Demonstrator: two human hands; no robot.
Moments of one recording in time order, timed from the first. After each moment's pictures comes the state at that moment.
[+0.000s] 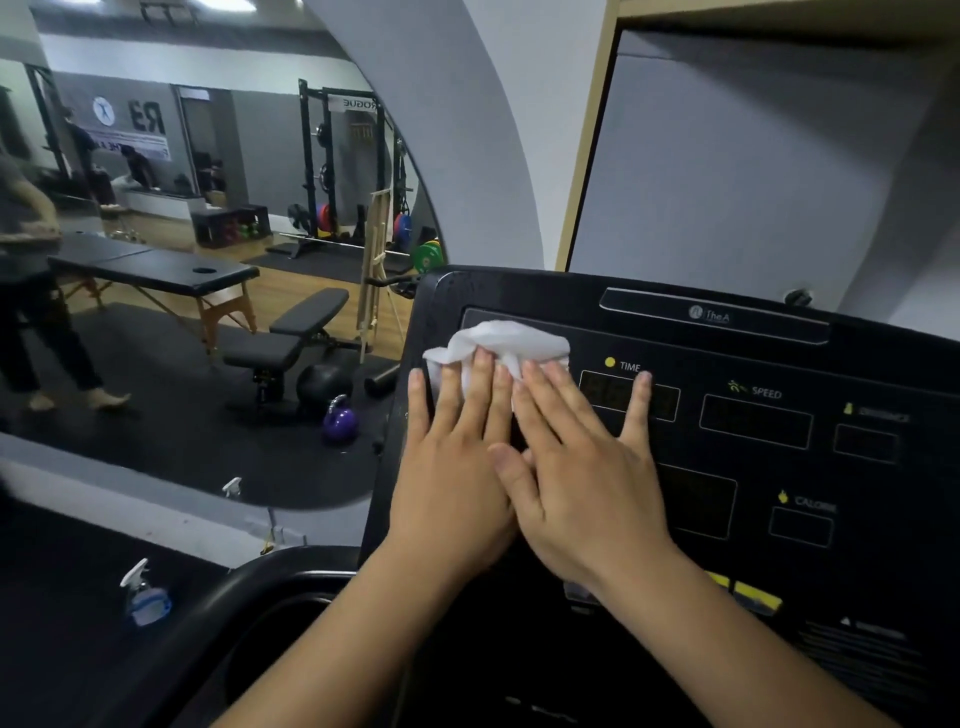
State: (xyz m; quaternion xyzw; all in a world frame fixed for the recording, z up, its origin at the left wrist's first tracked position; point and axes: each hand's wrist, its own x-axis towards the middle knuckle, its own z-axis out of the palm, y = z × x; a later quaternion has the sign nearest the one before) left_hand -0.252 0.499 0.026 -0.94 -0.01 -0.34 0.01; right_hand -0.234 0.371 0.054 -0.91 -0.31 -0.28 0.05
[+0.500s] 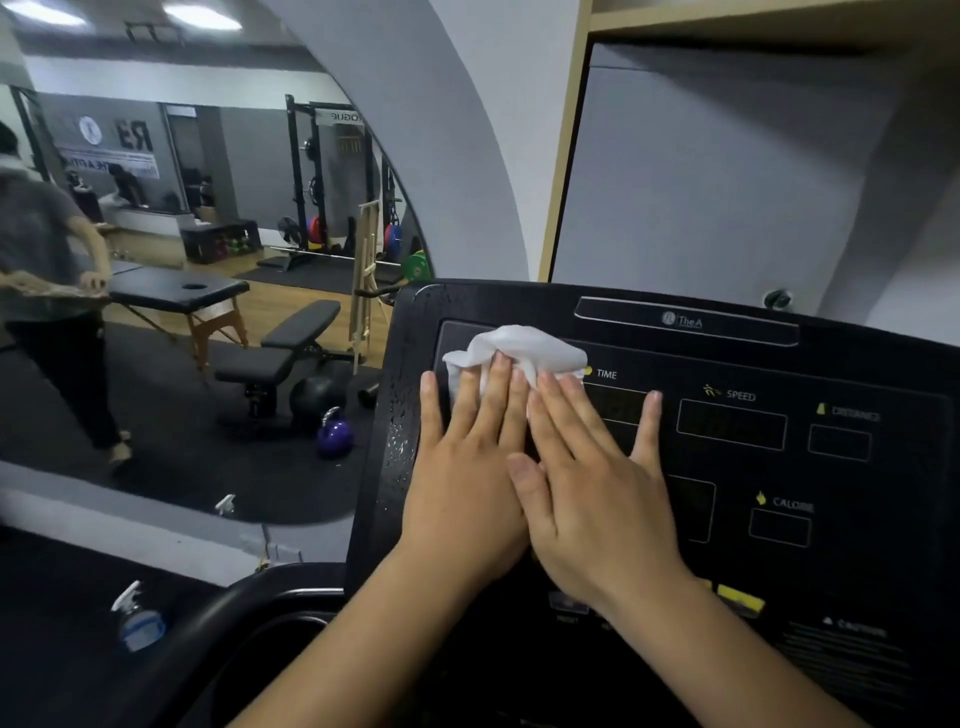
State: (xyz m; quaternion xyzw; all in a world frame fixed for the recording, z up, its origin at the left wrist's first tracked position) left_hand -0.247 0.479 0.037 -0.94 0.03 -0.35 0.02; right_hand -0.234 0.351 0.052 -0.91 -0.28 -0.28 0.08
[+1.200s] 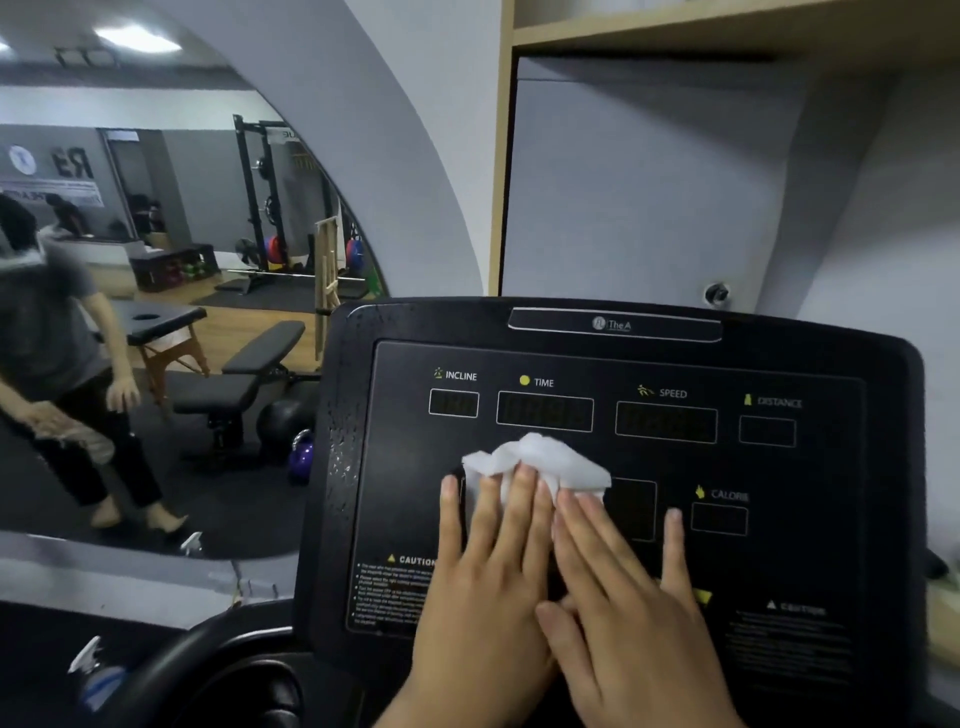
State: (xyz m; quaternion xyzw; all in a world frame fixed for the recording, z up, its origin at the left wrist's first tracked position) left_hand -0.272 0.425 -0.010 -0.94 0.13 -0.32 0.02; right_hand -0.268 0.279 -0.004 -0.92 -0.28 -0.25 0.07
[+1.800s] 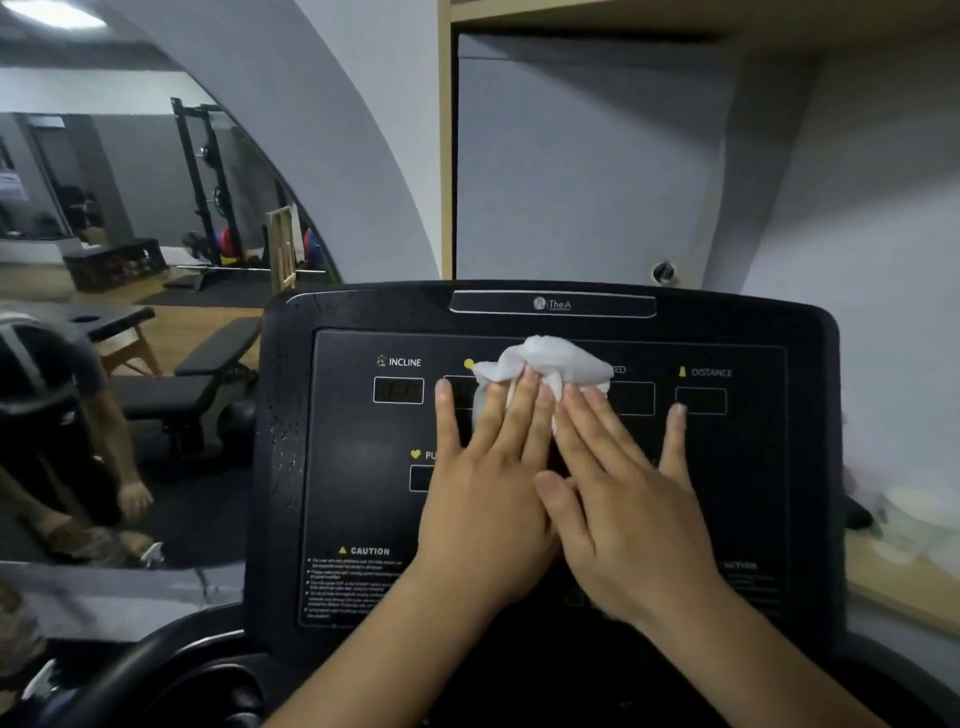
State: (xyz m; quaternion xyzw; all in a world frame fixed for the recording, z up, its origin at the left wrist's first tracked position) left_hand -0.234 0.396 0.037 -0.93 0.14 -0.33 0.02; right_hand -0.240 0.257 0.043 -0.93 -0.20 -0.28 0.08
